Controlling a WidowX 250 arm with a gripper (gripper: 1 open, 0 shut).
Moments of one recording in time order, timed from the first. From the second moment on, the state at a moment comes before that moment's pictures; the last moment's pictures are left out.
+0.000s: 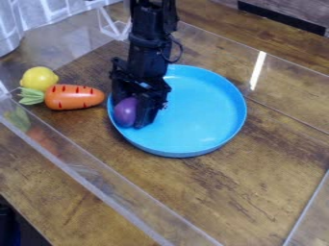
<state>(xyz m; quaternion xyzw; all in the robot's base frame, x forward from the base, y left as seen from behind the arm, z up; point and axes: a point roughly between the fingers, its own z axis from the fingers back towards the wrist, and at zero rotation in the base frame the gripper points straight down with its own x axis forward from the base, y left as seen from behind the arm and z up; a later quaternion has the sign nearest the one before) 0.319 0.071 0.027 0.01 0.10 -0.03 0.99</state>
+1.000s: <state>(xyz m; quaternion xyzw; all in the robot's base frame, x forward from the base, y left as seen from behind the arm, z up) 0.319 0.080 0.060 0.00 0.10 -0.03 0.99</state>
